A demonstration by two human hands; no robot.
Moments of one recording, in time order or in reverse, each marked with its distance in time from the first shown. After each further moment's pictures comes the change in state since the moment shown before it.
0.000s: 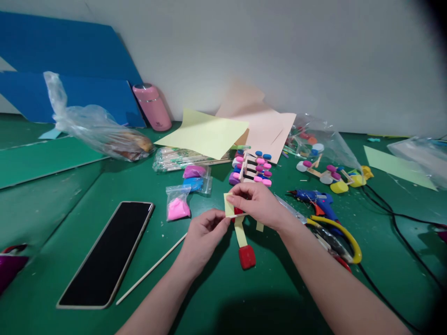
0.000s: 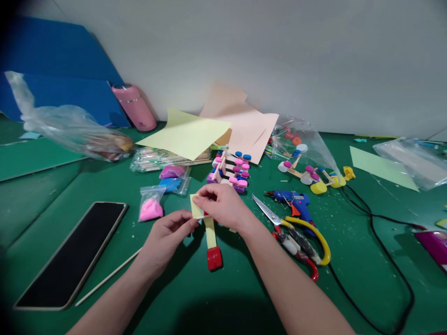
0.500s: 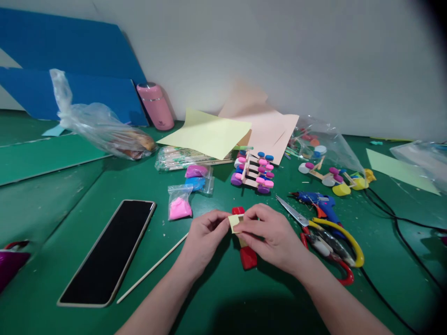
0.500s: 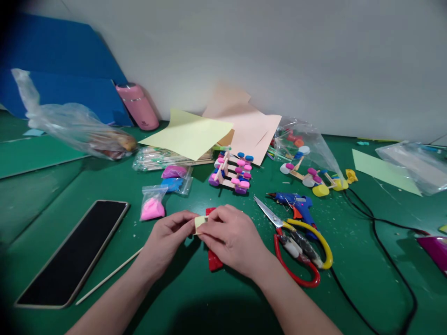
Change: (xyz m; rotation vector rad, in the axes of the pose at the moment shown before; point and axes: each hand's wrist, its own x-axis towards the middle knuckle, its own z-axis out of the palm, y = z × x) left_hand -0.003 0.009 0.000 -0.016 -0.007 -0.006; right_hand -0.054 0.008 0.004 -0.585 0.016 -0.392
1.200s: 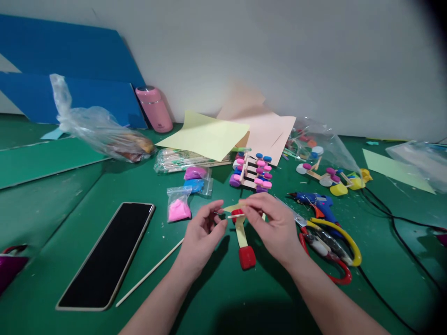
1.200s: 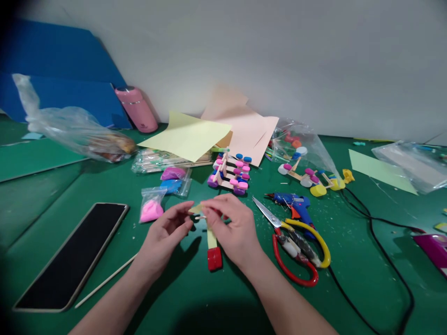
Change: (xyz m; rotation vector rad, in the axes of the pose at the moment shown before) left_hand 0.000 -0.008 -0.004 -0.076 0.088 0.055; right_hand 0.013 -0.006 0.006 0.371 0.418 0.254
